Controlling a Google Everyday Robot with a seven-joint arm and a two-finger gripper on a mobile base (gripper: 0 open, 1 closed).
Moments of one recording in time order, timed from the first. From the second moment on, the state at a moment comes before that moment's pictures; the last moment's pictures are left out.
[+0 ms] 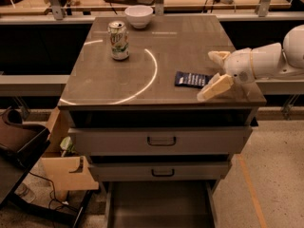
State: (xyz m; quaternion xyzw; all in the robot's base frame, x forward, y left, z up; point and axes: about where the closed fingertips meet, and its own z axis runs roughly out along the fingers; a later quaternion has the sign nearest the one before) arm 0.650 -0.165 0.846 -0.52 0.69 0.23 0.45
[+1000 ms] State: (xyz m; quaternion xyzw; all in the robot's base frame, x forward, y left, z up) arm 0.653 -0.172 0.826 -0.50 0.70 0.25 0.44
